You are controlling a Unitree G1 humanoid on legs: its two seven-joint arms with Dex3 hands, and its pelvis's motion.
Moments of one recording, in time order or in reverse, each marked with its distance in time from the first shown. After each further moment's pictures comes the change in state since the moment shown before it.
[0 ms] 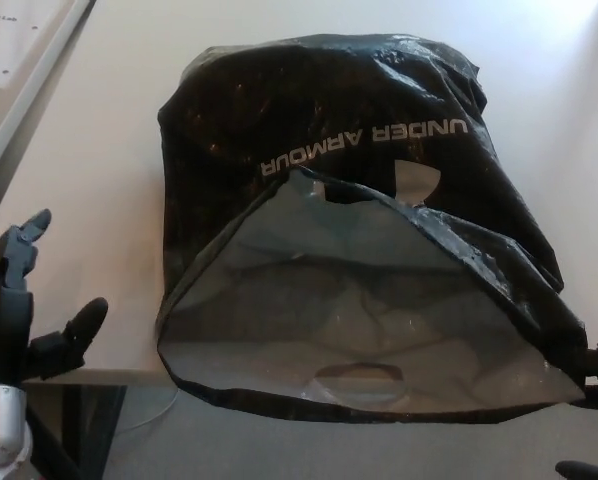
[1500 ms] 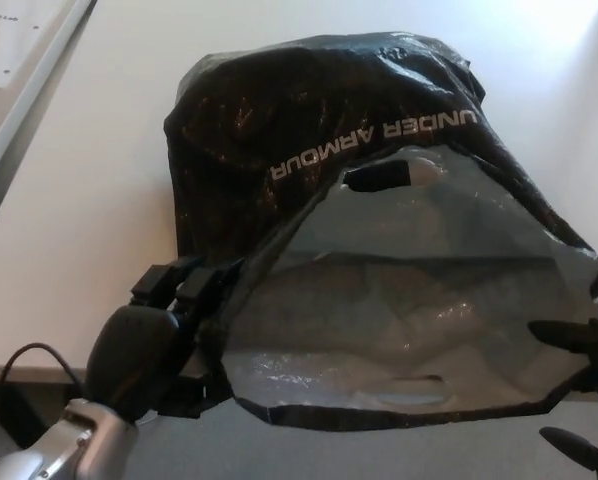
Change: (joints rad) left_arm 0.020 -0.068 -0.360 -0.210 0.246 -0.006 0.133; right_arm -0.024 0.061 -0.017 -0.070 0.078 0.125 0.028
